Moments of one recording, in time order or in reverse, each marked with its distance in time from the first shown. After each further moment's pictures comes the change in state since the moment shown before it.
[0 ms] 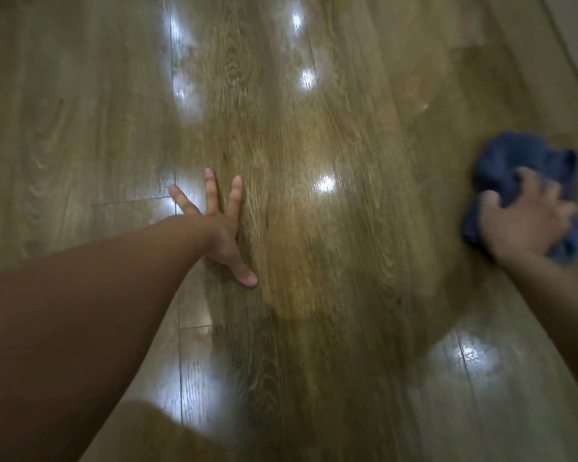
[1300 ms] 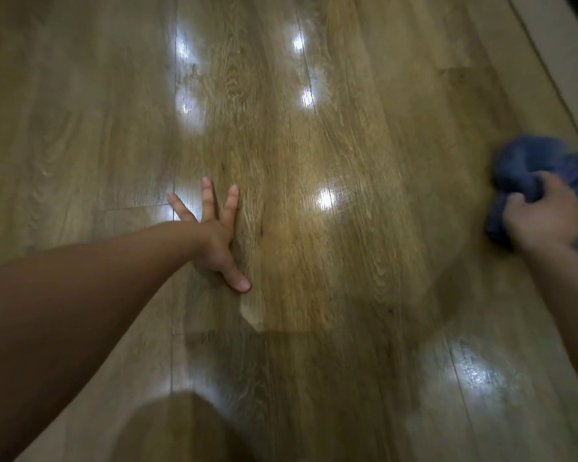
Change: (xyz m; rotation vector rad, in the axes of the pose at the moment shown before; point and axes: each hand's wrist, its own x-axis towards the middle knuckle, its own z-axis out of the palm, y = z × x) left_hand 0.013 -0.007 0.008 0.068 0.080 0.011; right_hand 0.047 0.029 -0.011 0.083 -0.069 0.114
